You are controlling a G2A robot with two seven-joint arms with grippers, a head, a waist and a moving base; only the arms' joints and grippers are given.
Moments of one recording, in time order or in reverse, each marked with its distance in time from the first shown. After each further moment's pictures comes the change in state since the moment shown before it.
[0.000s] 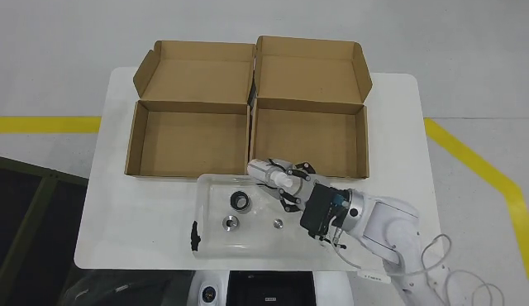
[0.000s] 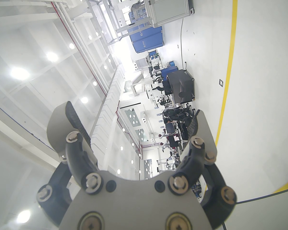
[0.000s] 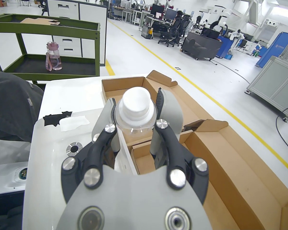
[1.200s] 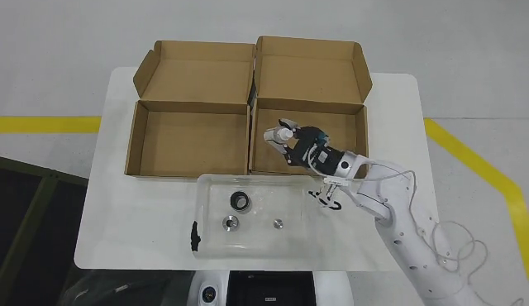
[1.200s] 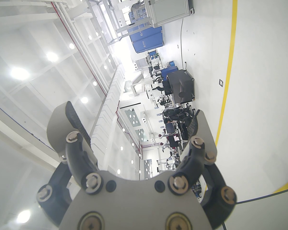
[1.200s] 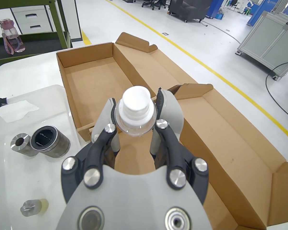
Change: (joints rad) left arm 0.000 0.000 0.000 0.000 0.000 0.000 0.000; right arm 0.280 -0.026 -0.071 0.288 0.138 0.096 0.250
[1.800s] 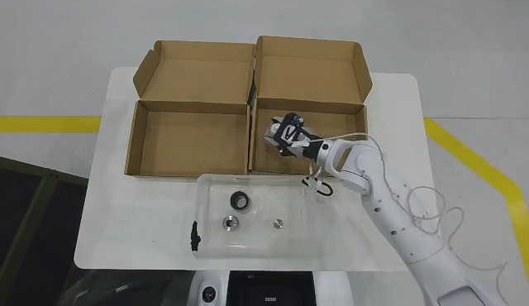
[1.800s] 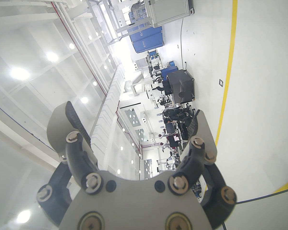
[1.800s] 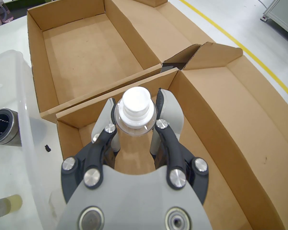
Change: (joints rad) left arm 0.000 0.000 0.000 0.000 0.000 0.000 0.000; right arm 0.208 -0.044 -0.139 0.301 0.052 -0.001 0.108
